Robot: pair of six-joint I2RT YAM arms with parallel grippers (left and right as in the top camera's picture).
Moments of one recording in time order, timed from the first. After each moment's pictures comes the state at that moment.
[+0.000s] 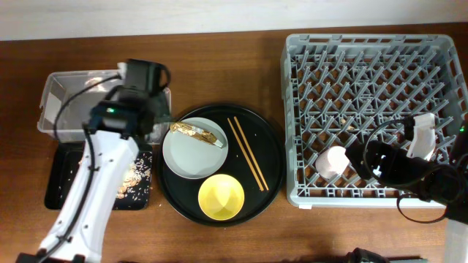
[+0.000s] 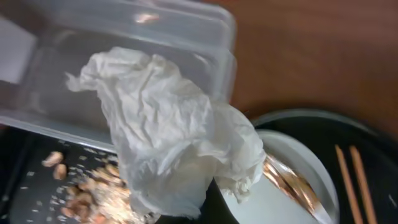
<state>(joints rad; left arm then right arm) -0.20 1.52 1.41 -0.88 -0.31 -0.35 -0.41 1.02 1.34 -1.43 -0.63 -0.01</state>
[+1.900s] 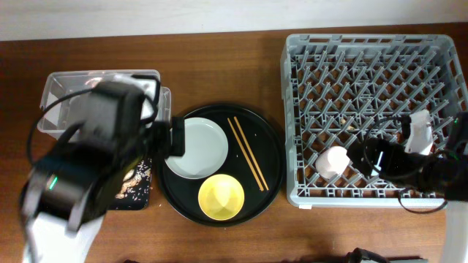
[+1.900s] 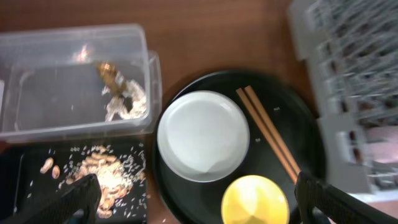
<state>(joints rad) -0.35 1.24 1.66 -1.27 -0.10 -0.20 -0.41 1.10 1.34 -1.46 -0.57 -0.04</state>
